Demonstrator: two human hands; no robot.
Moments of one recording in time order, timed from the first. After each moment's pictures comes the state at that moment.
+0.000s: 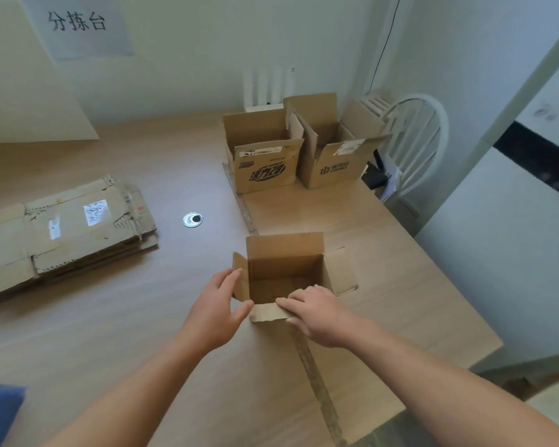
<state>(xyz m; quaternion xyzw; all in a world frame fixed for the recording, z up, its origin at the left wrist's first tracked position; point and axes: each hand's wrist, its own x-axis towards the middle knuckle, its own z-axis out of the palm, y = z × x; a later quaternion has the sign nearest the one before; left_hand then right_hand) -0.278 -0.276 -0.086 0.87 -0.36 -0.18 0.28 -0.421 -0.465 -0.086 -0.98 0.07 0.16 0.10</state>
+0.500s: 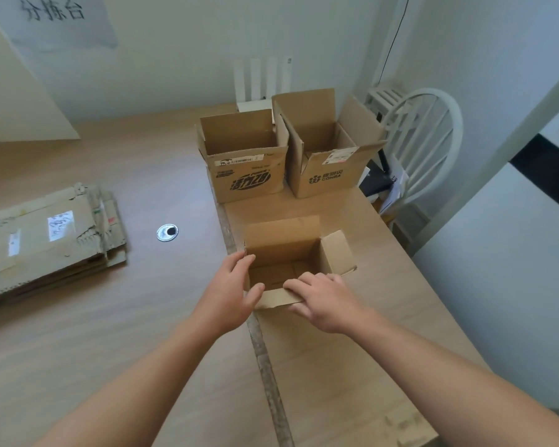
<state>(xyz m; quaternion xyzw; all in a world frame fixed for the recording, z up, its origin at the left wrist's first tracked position) -0.268 -0.408 -0.077 0.87 -0.37 -0.15 0.29 -0.395 -0.589 -0.087 -0.98 0.11 0.16 0.10</state>
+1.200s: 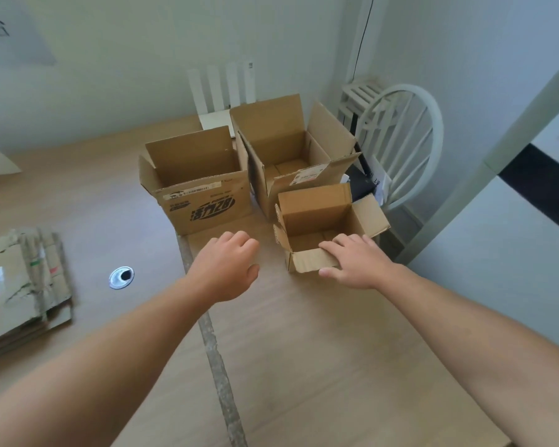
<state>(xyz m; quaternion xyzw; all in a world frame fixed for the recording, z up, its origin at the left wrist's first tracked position) -0.186 -0.553 -0.049 0.82 -0.57 -0.01 0.01 -0.361 -0.782 -0.081 -0.96 0.21 0.16 0.07</state>
